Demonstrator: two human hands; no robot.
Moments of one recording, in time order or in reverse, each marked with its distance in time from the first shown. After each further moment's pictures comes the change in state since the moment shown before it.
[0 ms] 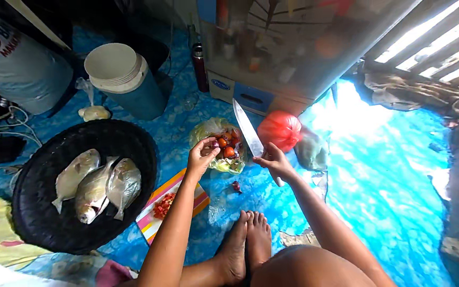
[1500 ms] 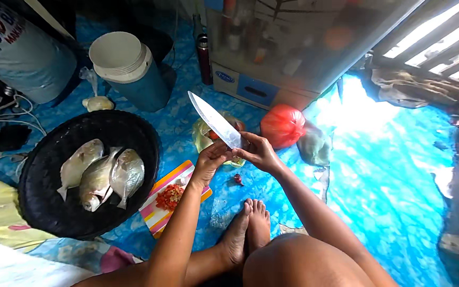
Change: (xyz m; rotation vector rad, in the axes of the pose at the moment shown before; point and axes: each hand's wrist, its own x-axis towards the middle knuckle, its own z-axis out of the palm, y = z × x) left_hand -0.023 -0.017 0.004 -0.375 0.015 -0.439; right_hand 0.000 -0.054 0.050 -0.162 -0.119 -0.421
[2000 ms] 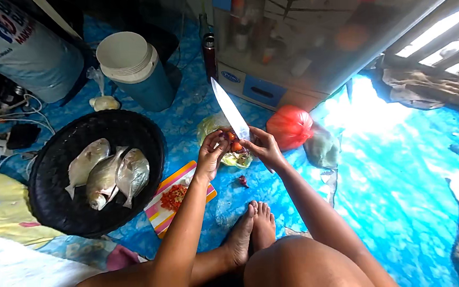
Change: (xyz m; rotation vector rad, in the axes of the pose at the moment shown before) left_hand 0.021 -0.001 -0.004 -0.078 0.238 -0.006; right_hand 0.014 0.013 0.001 0.115 0.088 0.099
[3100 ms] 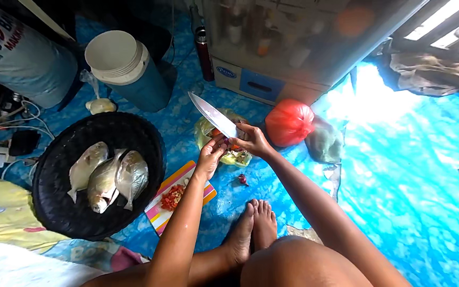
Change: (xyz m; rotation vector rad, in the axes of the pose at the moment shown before) left_hand -0.086 0.116 0.145 0.488 0.153 -0.327; right_hand 0.036 0.050 0.004 -0.137 -0.079 -0.137
